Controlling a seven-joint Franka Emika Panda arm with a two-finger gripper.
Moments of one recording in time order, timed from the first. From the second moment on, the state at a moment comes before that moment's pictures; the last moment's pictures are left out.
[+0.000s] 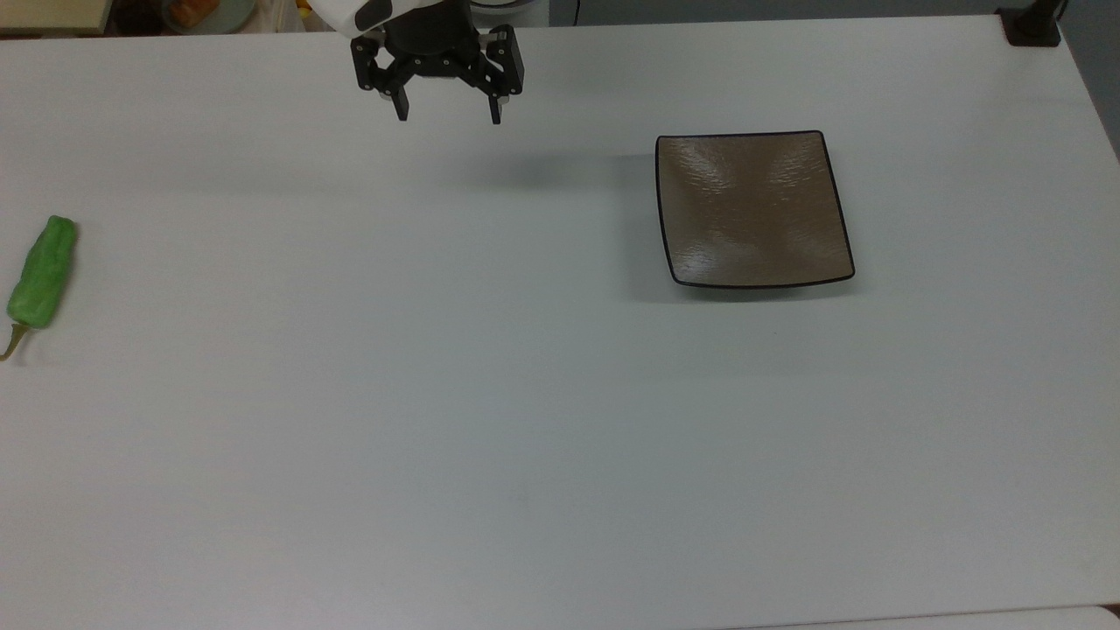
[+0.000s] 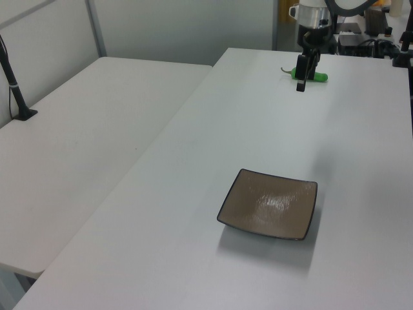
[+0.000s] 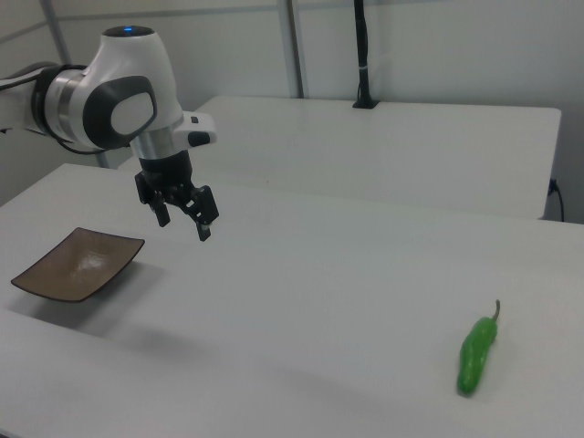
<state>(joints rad) 0.04 -0.01 0.01 -1.90 0.05 1.94 0.02</state>
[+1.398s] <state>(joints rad) 0.03 0.03 -0.17 -1.90 -0.10 2.17 -0.14</state>
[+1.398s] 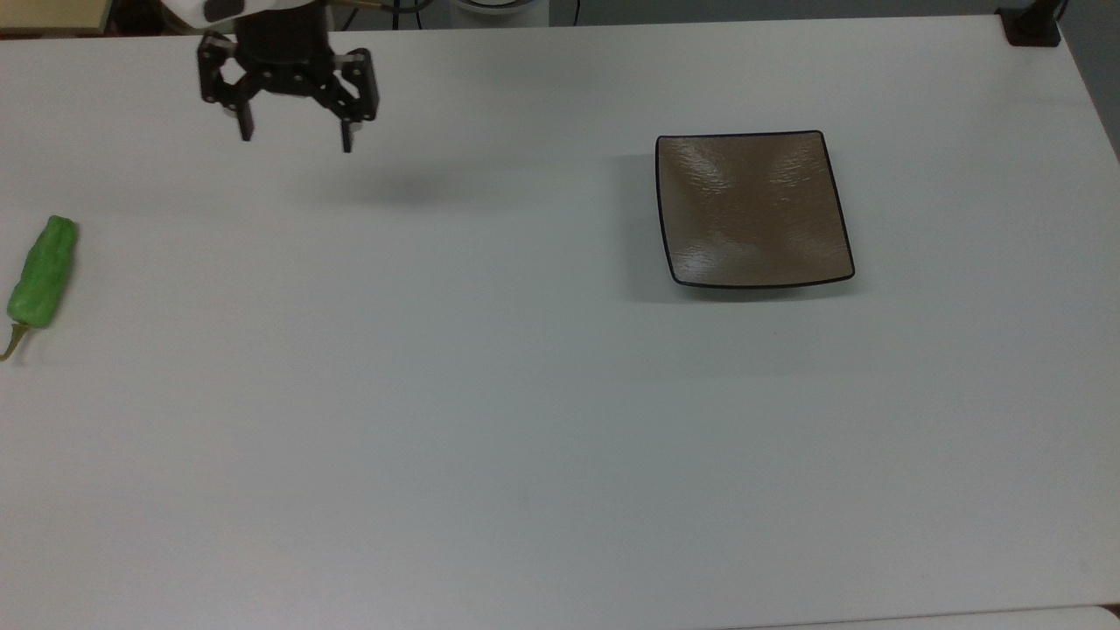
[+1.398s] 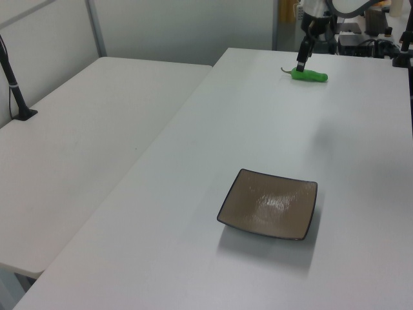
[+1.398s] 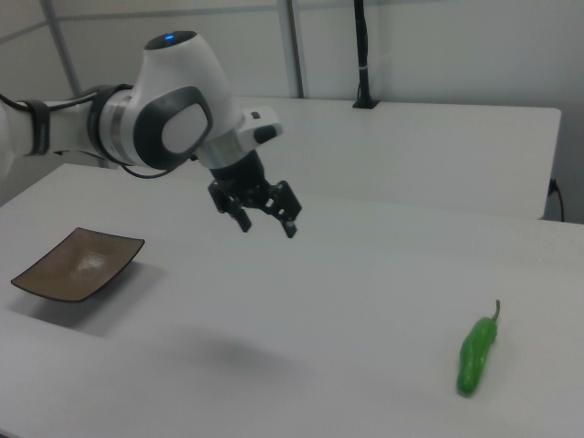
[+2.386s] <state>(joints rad) -0.03 0.19 -0.35 -1.84 -0.12 2.41 -0.27</state>
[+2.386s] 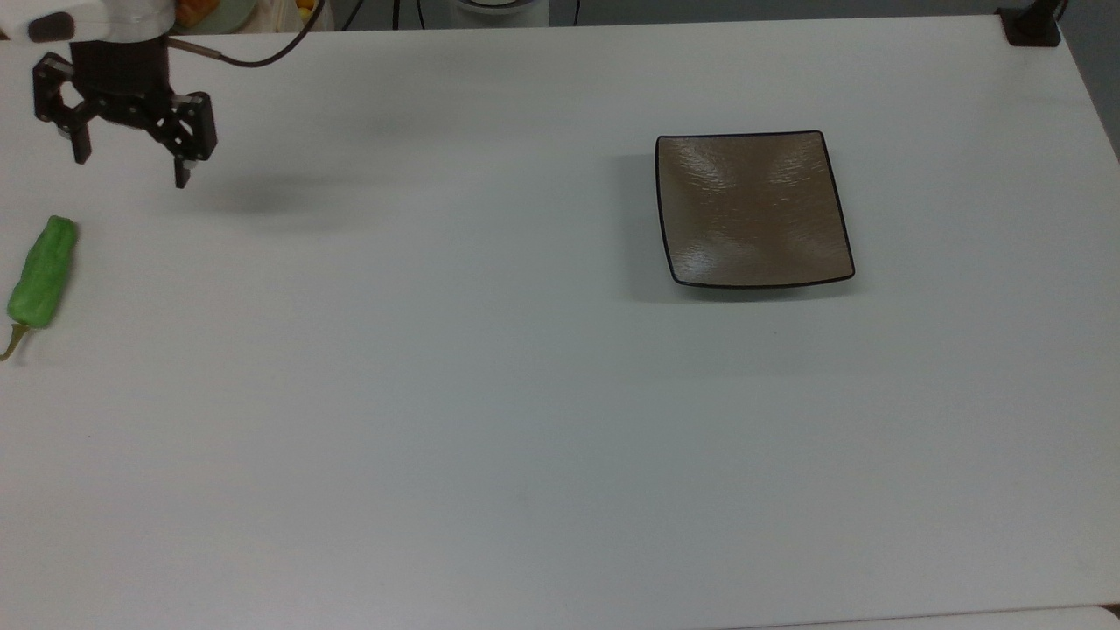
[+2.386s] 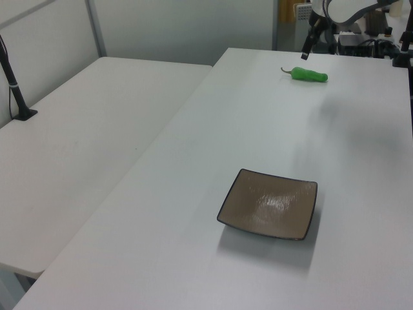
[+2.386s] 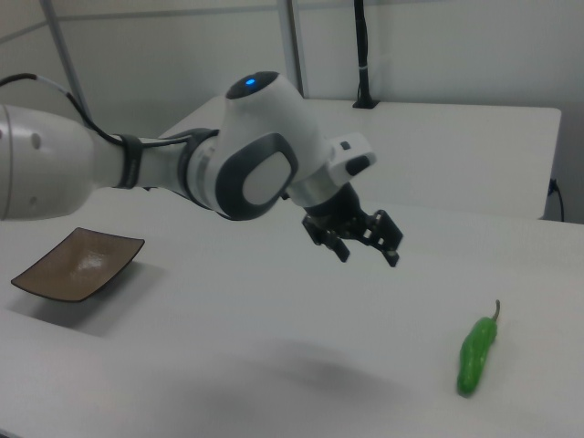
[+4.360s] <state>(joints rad) -0.25 0.72 -0.35 -1.43 0.08 2.52 -0.31</state>
